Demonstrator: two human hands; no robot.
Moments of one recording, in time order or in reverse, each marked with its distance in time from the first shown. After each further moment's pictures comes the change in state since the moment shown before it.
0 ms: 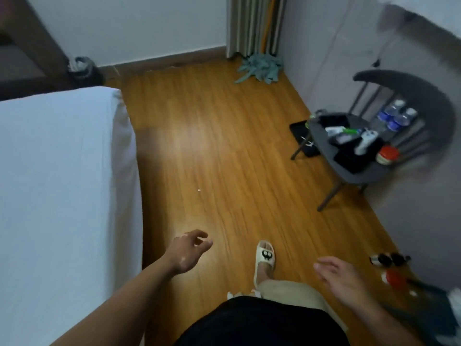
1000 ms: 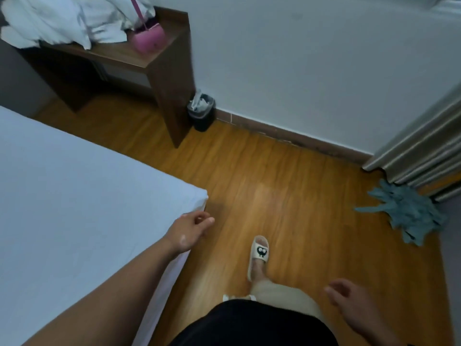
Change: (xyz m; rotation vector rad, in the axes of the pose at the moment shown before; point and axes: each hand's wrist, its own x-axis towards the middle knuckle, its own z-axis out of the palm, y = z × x) left_hand 0.499 -0.020 -0.705 -0.628 0.512 -0.283; right_hand 0.585 -0.843 0.143 -0.592 -0.233 -0.298
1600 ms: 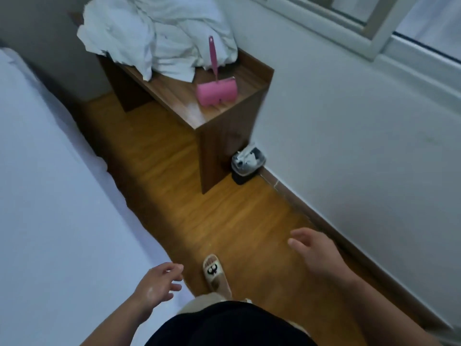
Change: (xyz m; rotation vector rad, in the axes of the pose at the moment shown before) left_hand 0.314 0.054 -0.213 -0.659 0.282 -0.521; right_hand 0.365 -0.624 -0.061 -0.420 -0.192 -0.624
